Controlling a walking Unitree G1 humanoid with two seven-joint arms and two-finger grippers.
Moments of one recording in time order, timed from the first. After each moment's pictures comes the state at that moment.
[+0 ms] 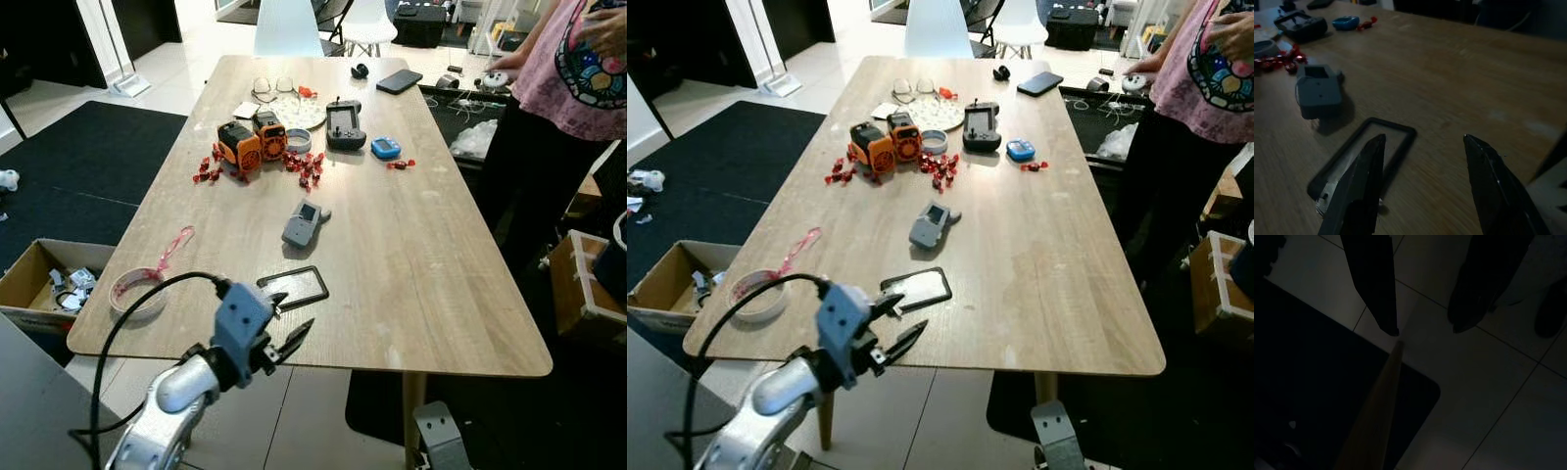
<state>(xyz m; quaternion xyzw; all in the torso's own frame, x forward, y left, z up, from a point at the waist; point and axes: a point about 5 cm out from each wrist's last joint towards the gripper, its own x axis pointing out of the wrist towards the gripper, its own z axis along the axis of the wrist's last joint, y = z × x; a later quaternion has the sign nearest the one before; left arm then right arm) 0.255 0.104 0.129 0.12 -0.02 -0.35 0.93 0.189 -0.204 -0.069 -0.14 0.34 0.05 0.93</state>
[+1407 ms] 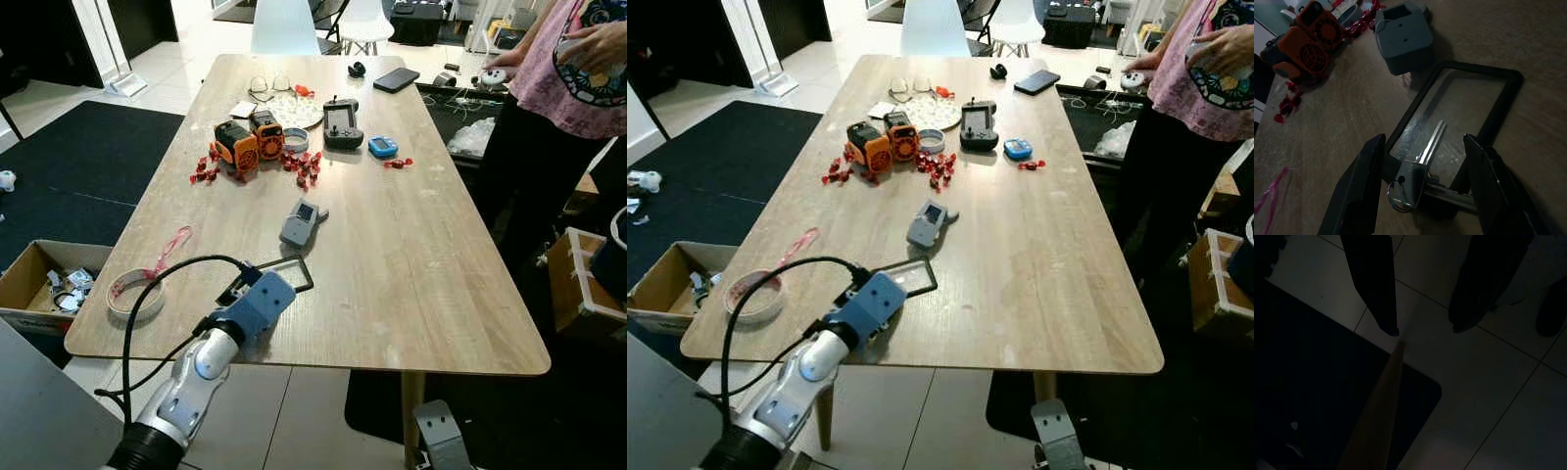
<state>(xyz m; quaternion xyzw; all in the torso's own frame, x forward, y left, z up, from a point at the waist) 0.305 0.128 0.104 0.34 -0.01 -0.18 0.92 0.190 -0.204 -0.068 -0.15 0.34 0.05 0.93</state>
